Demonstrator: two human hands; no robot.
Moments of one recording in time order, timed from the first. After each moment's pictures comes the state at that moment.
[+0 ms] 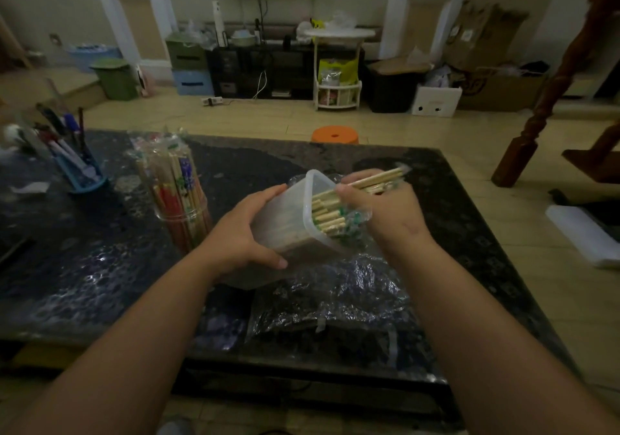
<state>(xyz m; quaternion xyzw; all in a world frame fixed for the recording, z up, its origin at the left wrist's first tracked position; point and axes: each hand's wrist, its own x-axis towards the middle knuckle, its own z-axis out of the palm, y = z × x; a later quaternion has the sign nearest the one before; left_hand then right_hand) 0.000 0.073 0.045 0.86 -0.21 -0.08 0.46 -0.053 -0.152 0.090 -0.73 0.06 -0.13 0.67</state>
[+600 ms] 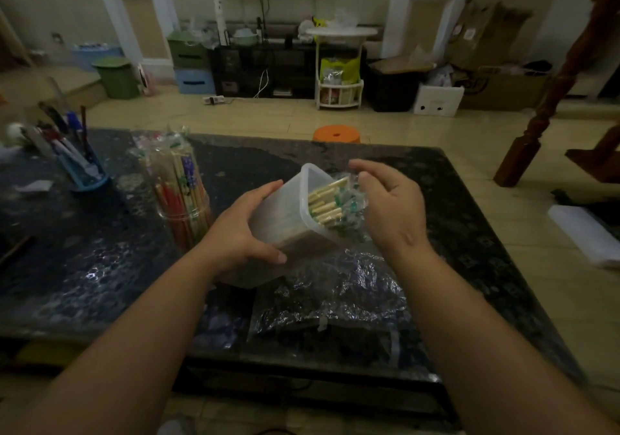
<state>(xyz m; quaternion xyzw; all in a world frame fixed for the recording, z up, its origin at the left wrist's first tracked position) 0.001 0.076 0.045 0.86 -0.19 -0.08 0.48 -0.049 -0.147 0.081 -0.76 0.05 -0.24 0.61</state>
